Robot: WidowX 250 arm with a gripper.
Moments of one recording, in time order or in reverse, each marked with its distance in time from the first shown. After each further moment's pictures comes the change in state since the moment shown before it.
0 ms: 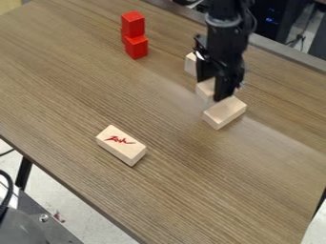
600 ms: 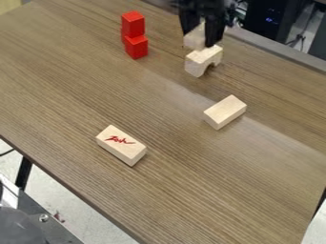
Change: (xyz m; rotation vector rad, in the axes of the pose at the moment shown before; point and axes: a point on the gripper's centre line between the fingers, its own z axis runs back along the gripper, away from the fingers) arm 0.026 0.052 0.042 0.023 -0.067 0.275
